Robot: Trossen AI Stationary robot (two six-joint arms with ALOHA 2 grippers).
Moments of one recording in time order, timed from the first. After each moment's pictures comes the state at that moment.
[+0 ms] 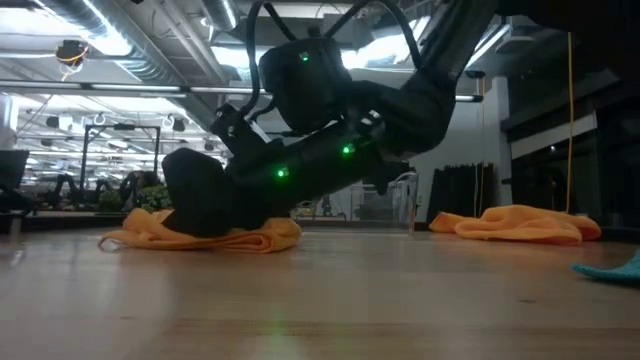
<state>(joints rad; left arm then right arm) -0.73 1.35 1.33 -1.30 -0.70 -0.75 0.16 2.43 1.40 0.60 0.32 0.20</state>
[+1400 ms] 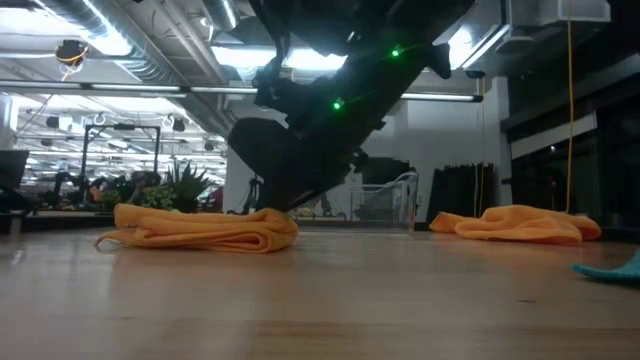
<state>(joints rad) -0.73 1.35 1.33 -1.29 -0.70 -0.75 0.25 2.17 1.44 -0.21 0.57 0.44</state>
